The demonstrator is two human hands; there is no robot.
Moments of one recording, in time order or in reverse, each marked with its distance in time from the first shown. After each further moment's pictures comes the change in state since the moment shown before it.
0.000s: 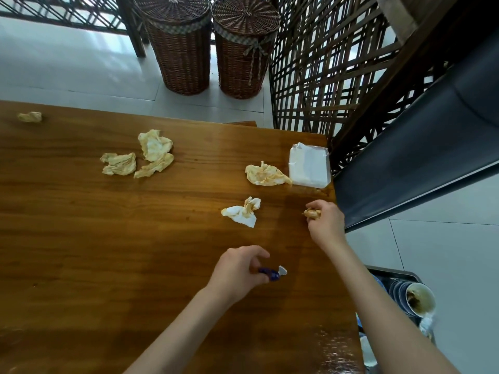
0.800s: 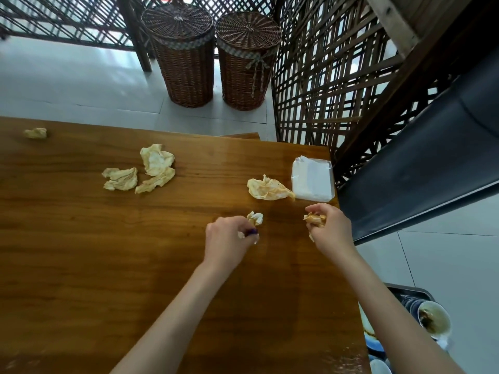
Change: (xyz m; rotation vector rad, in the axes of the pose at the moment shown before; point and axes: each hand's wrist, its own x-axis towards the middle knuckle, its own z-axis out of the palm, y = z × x) left_hand 0.056 0.005 -0.039 0.072 0.455 0.026; right_hand 0.001 -0.022 -0.022 0.108 -0.031 -0.061
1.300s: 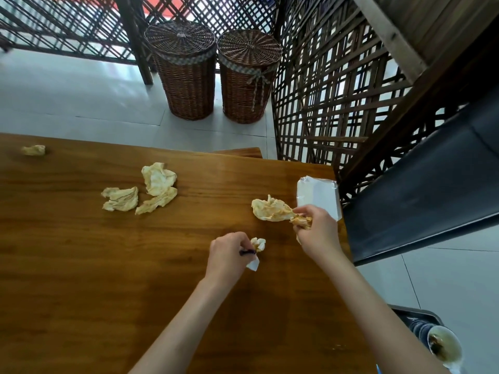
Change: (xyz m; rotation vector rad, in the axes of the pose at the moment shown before) left_hand 0.026 -0.013 0.005 -0.034 -0.090 -0.077; right_hand 0.027 -0.044 0.018 0.008 -0.020 -0.069
